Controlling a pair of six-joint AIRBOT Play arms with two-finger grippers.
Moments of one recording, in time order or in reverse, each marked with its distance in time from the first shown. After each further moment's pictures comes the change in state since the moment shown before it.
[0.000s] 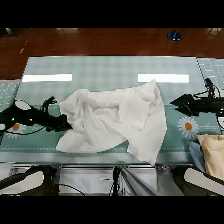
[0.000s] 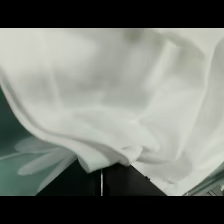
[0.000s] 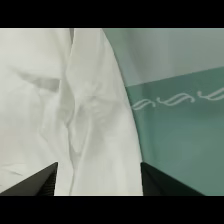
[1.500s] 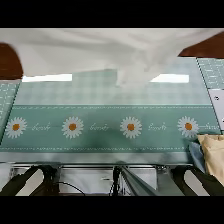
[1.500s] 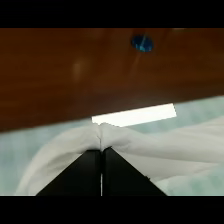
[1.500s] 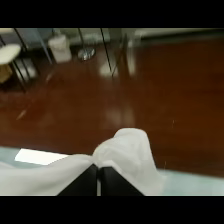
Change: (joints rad) left arm 0.147 0.324 1.271 -0.107 -0.171 -0.054; right arm 0.174 0.362 0.875 -0.032 -0.094 0.157
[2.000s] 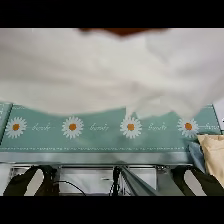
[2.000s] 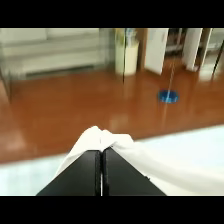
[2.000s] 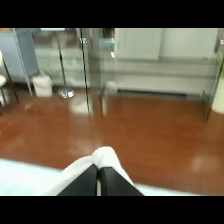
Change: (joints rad) left arm 0.003 0.229 0.230 0.148 -0.261 -0.188; right arm -0.002 0.092 0.418 -0.196 0.345 0.207
